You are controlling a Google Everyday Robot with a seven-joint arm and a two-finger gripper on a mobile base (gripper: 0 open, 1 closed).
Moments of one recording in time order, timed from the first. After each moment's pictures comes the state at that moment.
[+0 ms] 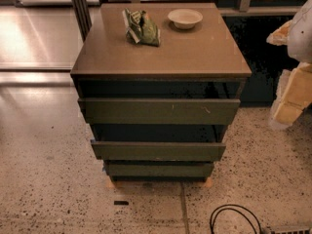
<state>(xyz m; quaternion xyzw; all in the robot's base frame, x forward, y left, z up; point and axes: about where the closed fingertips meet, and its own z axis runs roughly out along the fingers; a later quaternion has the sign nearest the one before) 0.438 -0.216 0.977 -0.60 0.78 -0.04 0.16</state>
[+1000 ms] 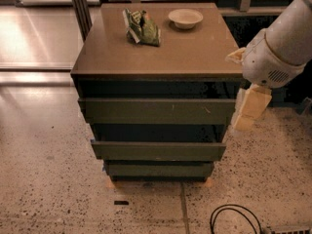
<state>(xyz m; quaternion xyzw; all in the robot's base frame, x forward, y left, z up) 0.478 -0.173 0.909 -0.65 0.73 0.02 0.20</state>
